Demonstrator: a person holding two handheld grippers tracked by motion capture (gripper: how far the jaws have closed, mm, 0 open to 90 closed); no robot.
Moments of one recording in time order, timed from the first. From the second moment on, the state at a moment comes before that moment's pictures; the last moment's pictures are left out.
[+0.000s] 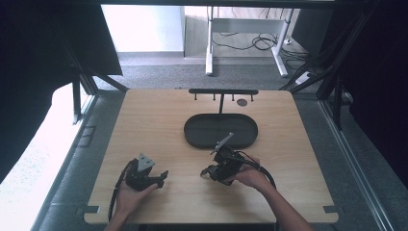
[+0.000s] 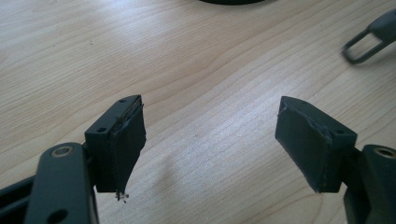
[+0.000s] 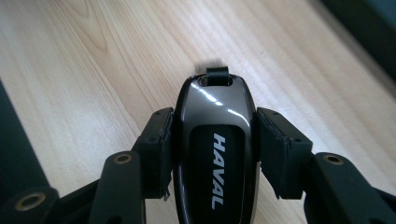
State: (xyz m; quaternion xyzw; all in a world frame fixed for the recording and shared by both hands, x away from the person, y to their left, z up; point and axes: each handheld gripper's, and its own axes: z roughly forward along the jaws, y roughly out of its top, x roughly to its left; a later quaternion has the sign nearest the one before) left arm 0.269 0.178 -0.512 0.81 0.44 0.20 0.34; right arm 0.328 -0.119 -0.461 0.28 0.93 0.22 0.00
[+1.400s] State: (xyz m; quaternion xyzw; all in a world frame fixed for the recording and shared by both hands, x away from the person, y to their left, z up) left arm 0.270 0.178 -0.513 0.81 0.44 0.20 0.34; right arm 0.378 -0.121 -0.402 0.27 0.93 0.26 0.05
